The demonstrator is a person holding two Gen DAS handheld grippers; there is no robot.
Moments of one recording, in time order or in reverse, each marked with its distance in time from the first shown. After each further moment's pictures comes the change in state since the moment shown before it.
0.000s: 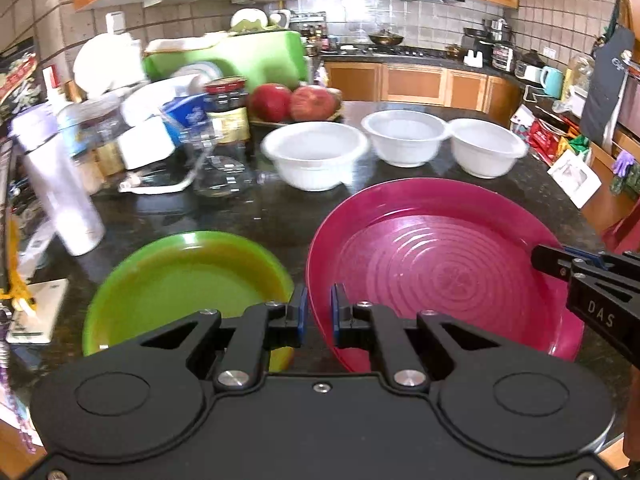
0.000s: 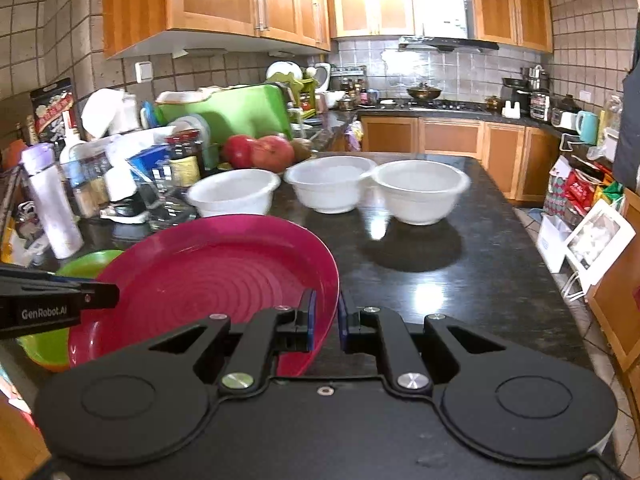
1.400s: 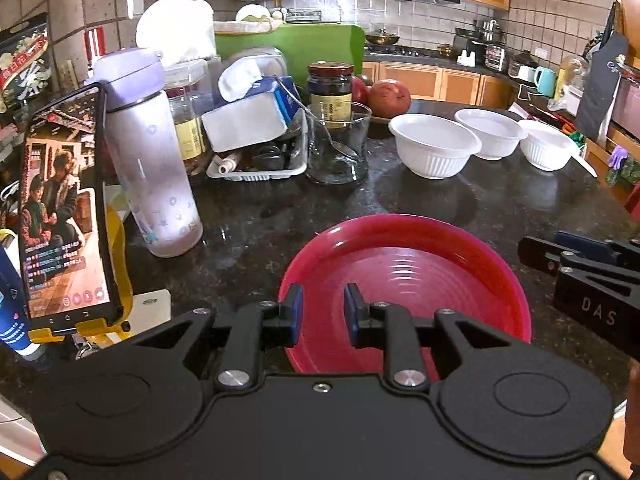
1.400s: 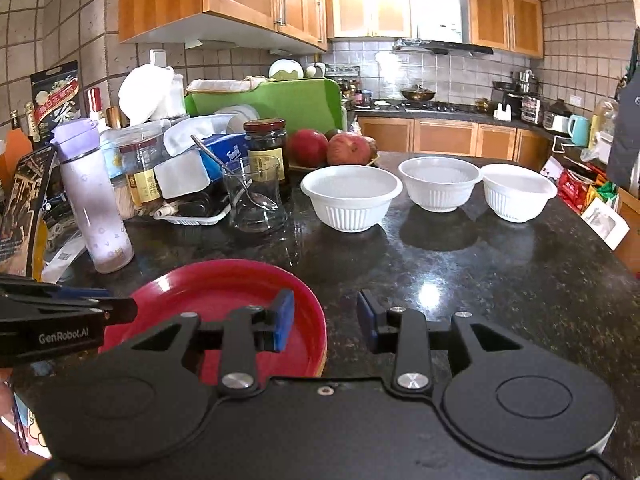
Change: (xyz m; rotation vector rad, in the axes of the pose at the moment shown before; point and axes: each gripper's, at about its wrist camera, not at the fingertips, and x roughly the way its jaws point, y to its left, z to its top) left arm 0.004 0.162 -0.016 0.044 -0.001 -0.093; right arm 0.022 0.175 -0.004 0.029 0.005 -0.108
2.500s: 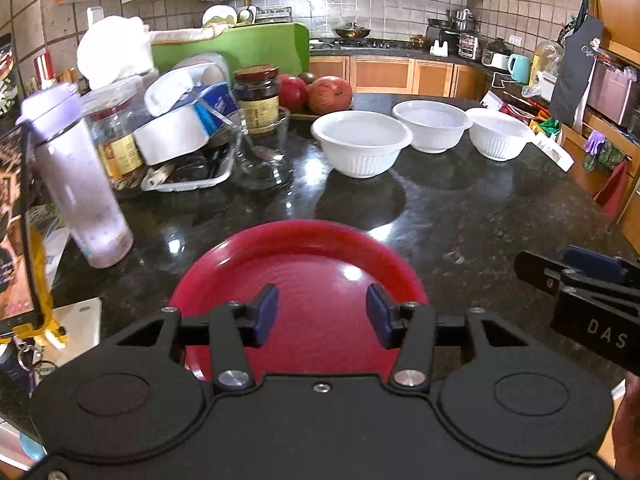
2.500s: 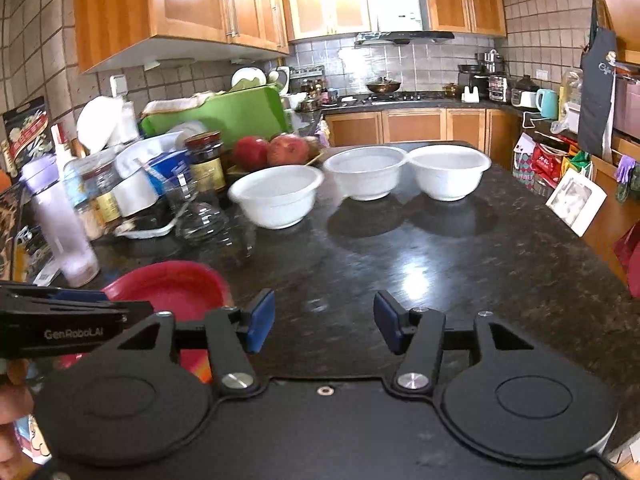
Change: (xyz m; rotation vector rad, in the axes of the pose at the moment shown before) left arm 0.008 -0.078 0.014 0.039 0.018 -0.036; right arm -0.018 -0.095 -0.006 0.106 -0.016 -0.036
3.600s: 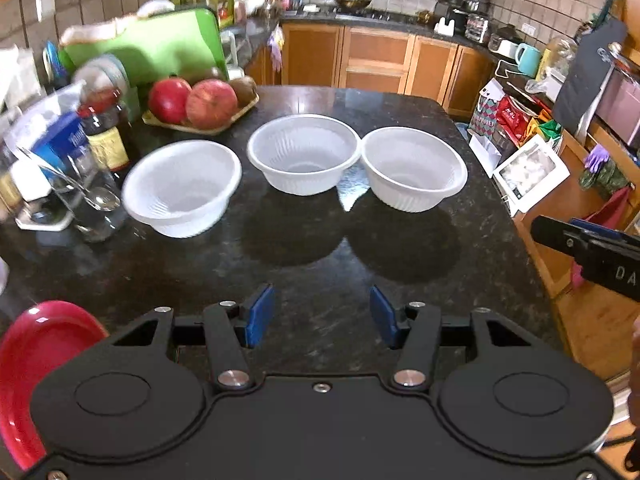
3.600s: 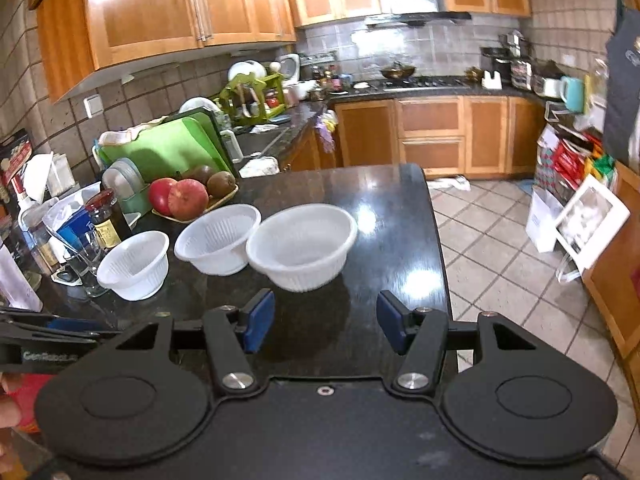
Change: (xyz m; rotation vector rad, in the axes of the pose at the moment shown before) left arm 0.097 -0.164 0.115 -0.115 0.145 -0.014; right arm 0.097 -0.223 0.139 -0.048 0.075 0.139
